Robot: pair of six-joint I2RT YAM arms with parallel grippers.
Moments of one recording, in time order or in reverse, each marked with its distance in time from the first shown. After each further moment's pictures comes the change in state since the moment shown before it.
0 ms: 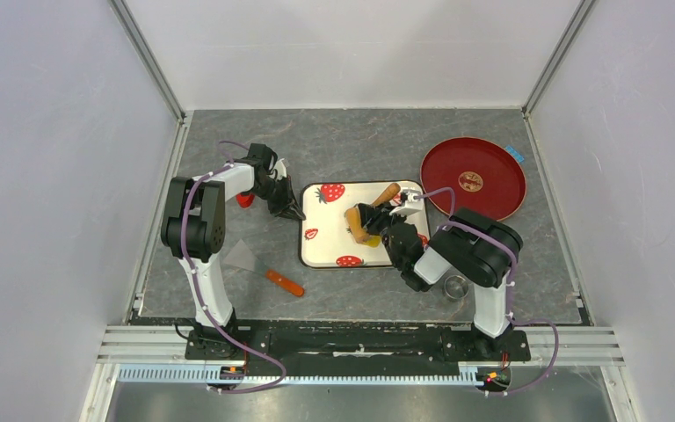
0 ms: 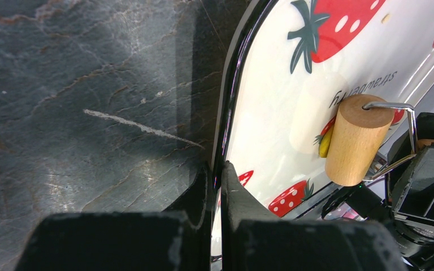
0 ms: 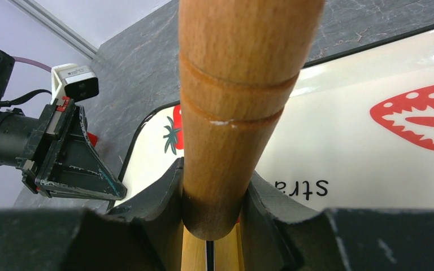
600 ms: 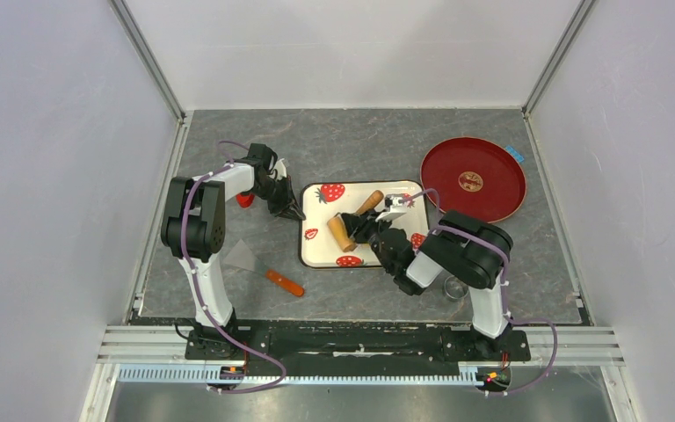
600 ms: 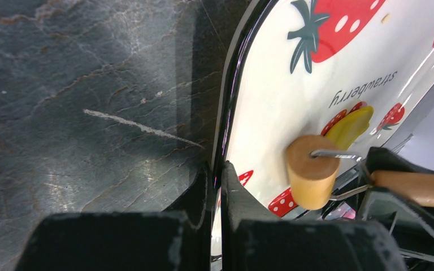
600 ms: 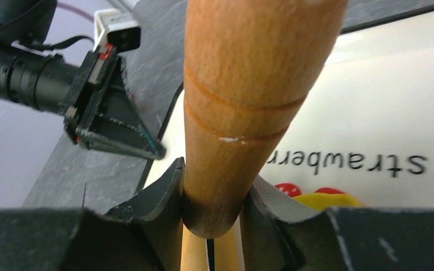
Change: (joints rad) left arm 0.000 0.000 0.000 0.000 0.000 0.000; right arm 0.058 0.038 0.031 0.003 -0.060 0.013
